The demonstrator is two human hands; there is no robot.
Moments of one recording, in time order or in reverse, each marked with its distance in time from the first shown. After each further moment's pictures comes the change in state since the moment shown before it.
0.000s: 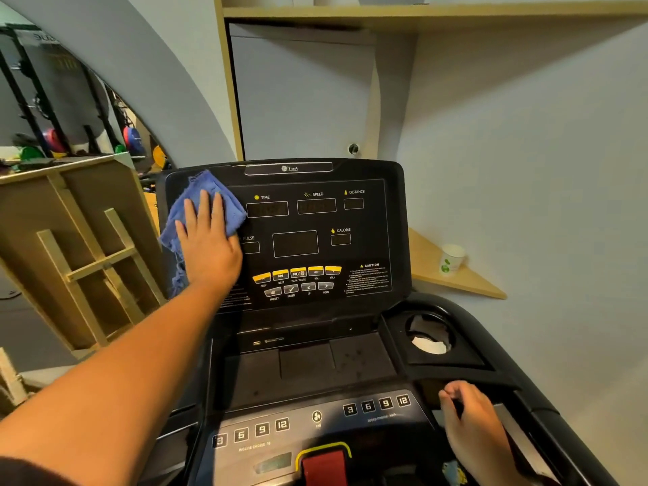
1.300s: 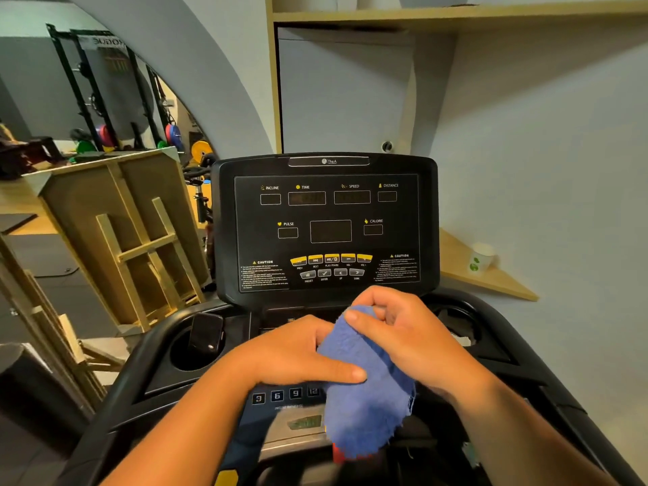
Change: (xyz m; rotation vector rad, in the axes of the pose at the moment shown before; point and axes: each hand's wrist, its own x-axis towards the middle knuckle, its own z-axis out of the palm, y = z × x) left_hand -0.153 0.076 -0.131 -0.726 -1.228 0.055; right_hand -0.031 -0.221 -0.084 0.590 -0.584 -0.464
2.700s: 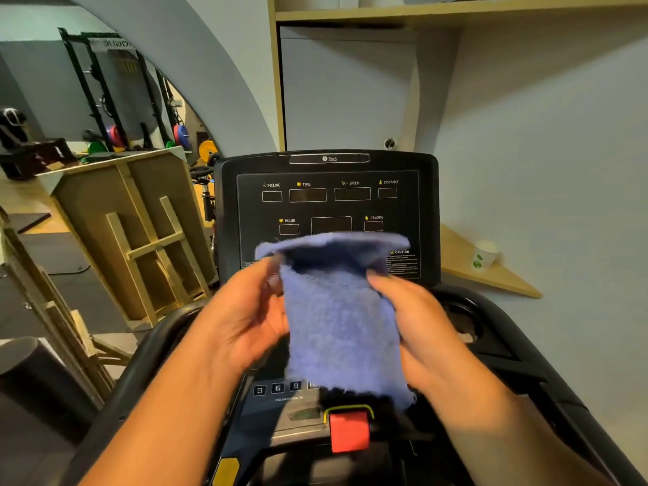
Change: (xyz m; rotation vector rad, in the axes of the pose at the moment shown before) left_hand -0.036 0.053 -0.011 -1.352 0.514 0.000; right_hand 0.004 -0.003 0.009 0.930 0.098 0.244
